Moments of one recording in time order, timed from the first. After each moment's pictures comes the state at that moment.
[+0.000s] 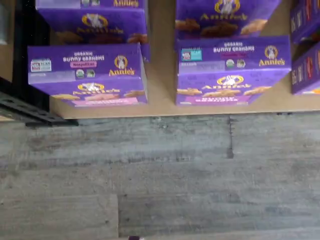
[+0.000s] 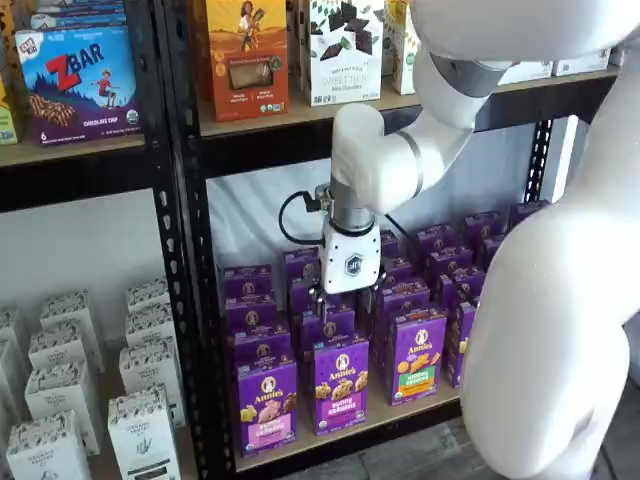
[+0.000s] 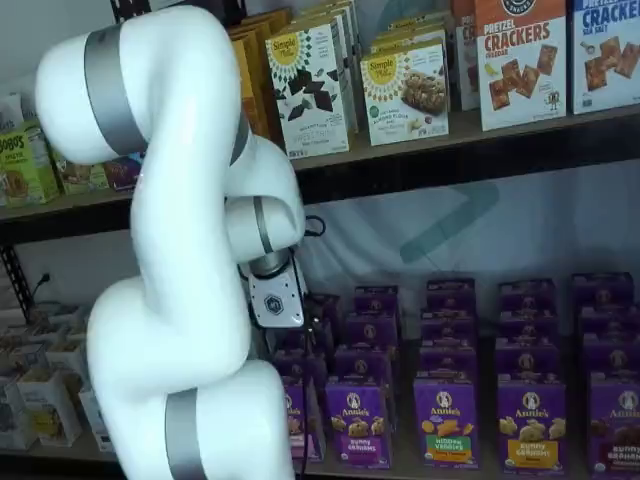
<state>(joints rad) 0.29 -0.10 -0.53 -0.09 0.50 0.37</state>
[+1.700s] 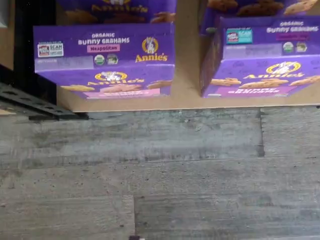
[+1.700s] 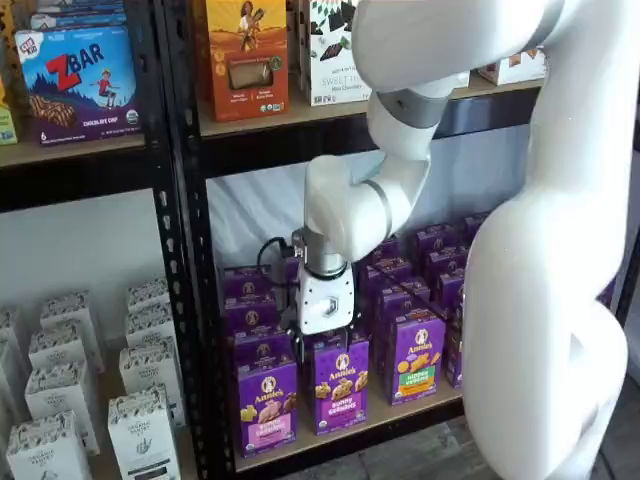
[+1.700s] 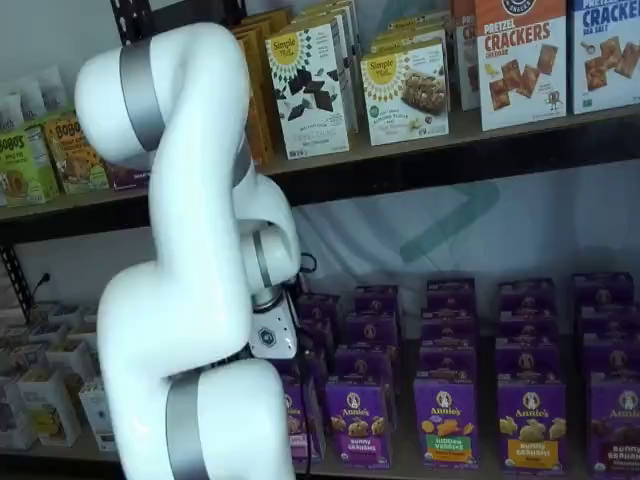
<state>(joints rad) 0.36 0.19 -0.64 -0.11 0.35 0.47</state>
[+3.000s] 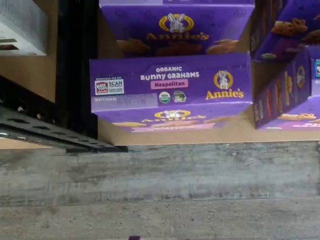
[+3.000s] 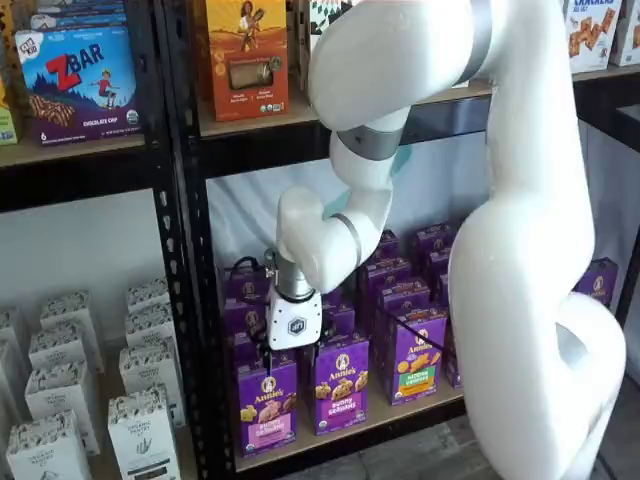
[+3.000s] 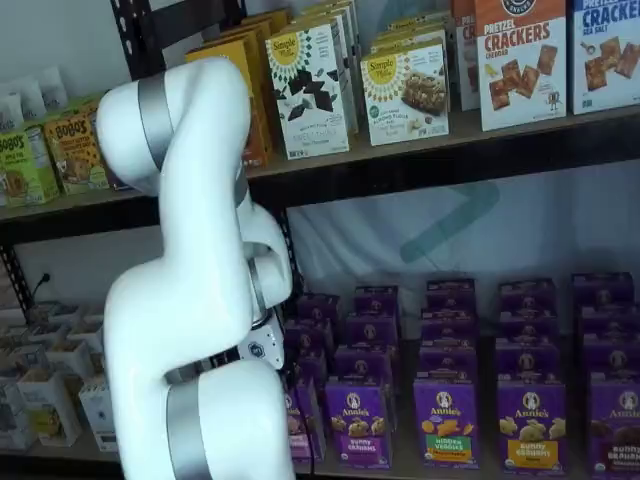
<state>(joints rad) 0.43 0.43 -0.80 -0.11 0.20 0.54</state>
